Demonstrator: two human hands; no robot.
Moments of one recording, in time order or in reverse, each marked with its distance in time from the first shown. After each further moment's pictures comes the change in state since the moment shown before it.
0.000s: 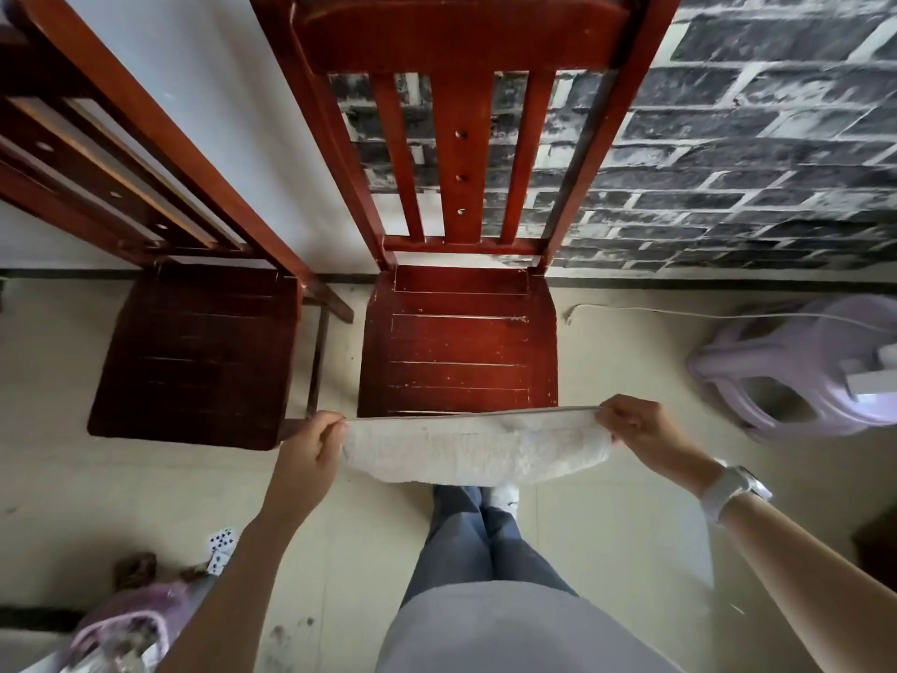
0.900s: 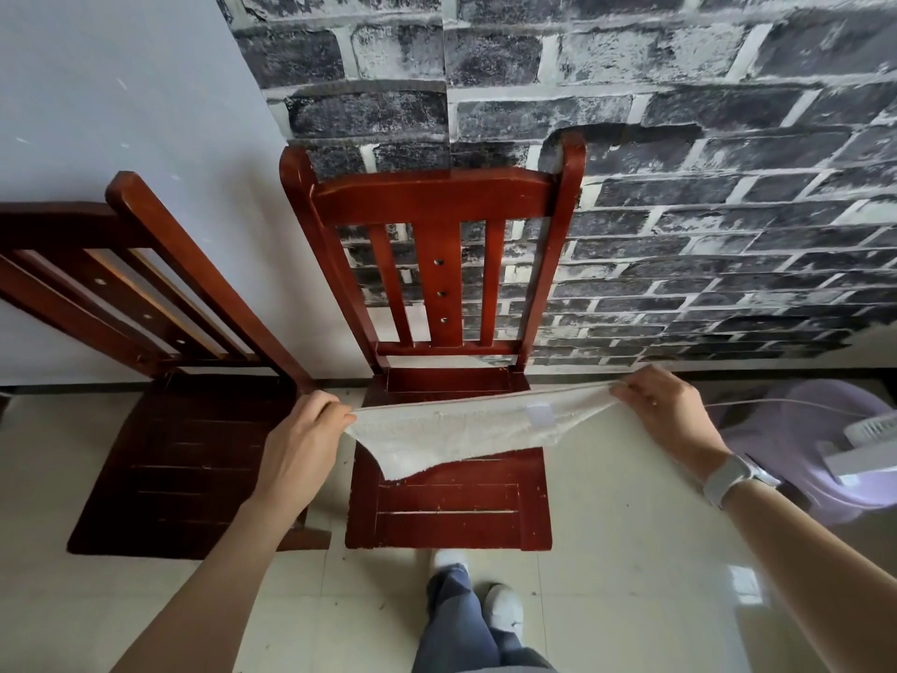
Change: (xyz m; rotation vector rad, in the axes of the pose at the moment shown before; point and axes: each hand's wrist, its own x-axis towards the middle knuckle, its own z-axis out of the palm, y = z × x) left_hand 0.061 0.081 -0.053 0.551 0.233 0.571; right_hand 0.027 -0.050 -0.090 -0.116 0.525 -0.331
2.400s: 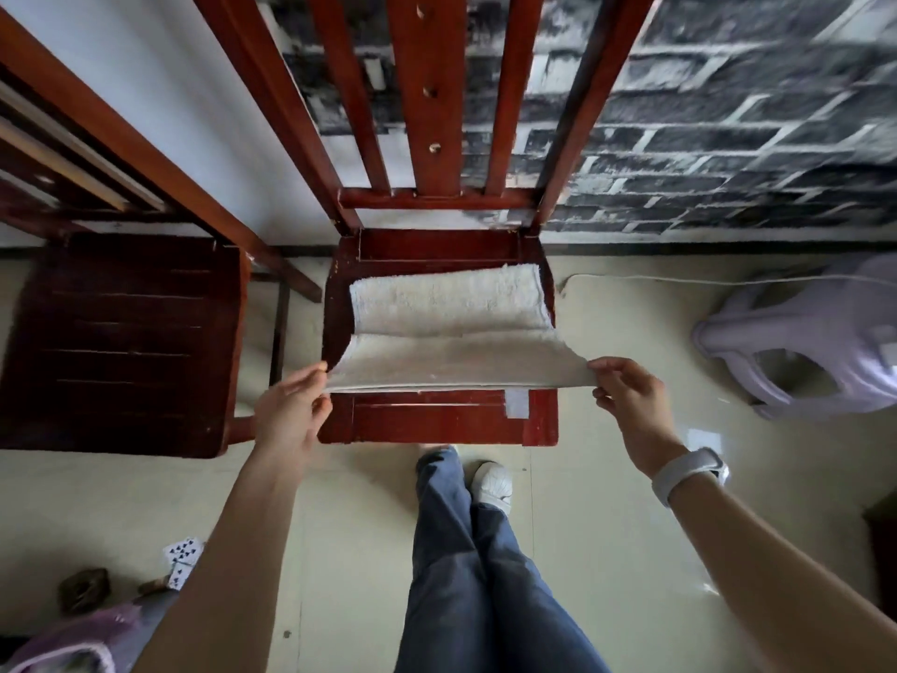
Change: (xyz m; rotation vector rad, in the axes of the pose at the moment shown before) left_hand -0.041 -0.004 0.162 -1.335 -0.025 -1.336; right_hand -0.073 0.063 0.154 0.686 -0.069 0.809
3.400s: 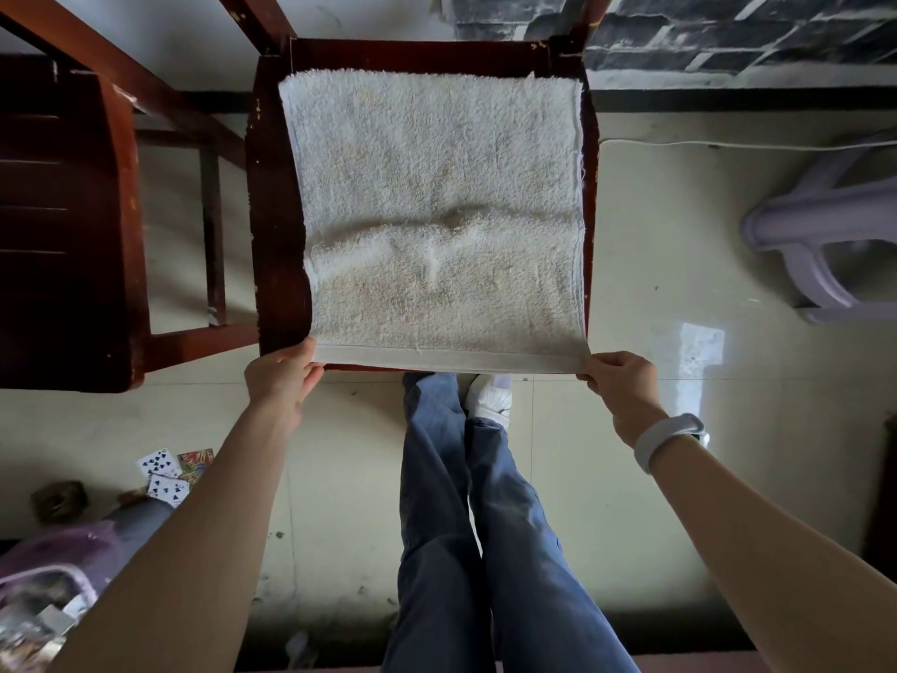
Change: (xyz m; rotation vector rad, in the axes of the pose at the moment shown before) left_hand 0.105 -0.139 0.007 0.085 0.227 -0.326; right_hand 0.057 0.162 0.019 -0.288 0.112 0.414
